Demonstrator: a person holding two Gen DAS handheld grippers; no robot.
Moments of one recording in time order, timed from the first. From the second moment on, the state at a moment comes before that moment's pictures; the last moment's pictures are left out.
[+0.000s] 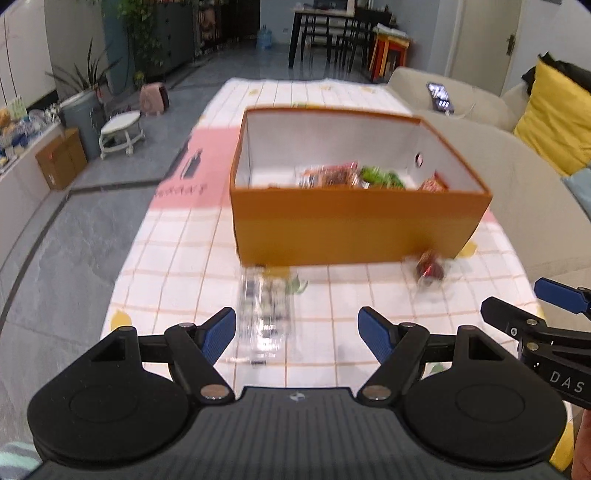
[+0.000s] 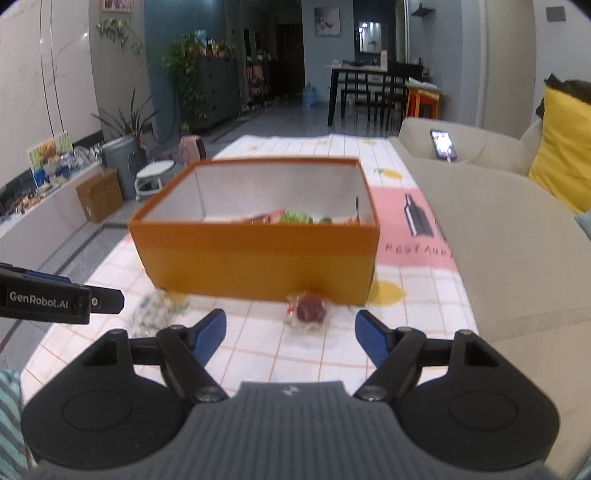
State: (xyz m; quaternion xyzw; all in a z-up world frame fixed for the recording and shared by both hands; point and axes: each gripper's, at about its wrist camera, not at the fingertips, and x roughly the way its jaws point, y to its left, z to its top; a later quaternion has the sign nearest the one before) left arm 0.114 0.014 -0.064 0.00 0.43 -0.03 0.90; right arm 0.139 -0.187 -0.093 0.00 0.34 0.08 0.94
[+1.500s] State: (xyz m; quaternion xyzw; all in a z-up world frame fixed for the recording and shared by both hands) left arm 0.199 0.017 -0.153 0.01 0.51 -0.01 0.86; right arm 0.267 -0.165 -0.184 -0.05 0.42 0.07 0.90
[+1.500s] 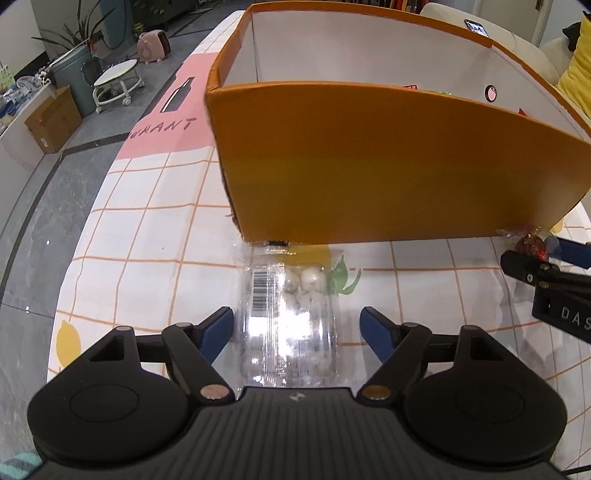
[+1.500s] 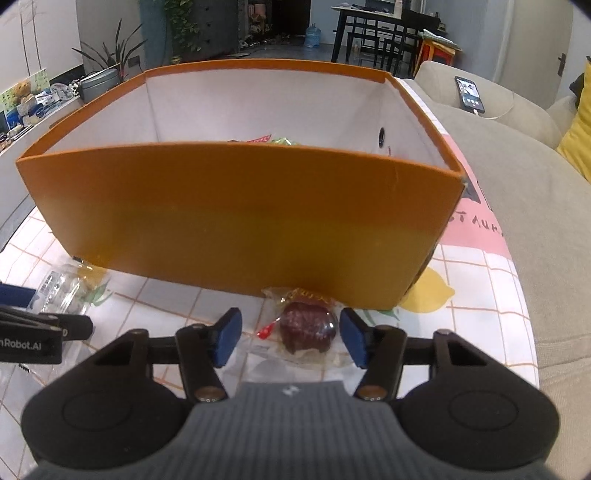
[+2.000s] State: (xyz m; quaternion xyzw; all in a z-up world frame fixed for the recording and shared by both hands) left arm 0.198 0.022 -0.151 0.01 0.49 -0.02 0.87; right arm 0.261 -0.162 -0.184 -0.06 0.43 0.08 0.90
